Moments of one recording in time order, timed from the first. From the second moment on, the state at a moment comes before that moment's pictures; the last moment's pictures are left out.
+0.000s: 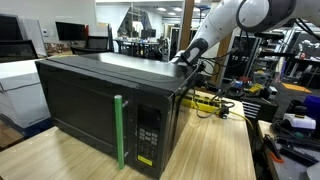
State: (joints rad) arm -0.37 1.03 -0.16 -1.32 -0.49 1.17 -0.55
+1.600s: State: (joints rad) arm -0.38 1.04 -0.15 -1.31 -0.49 1.16 -0.55
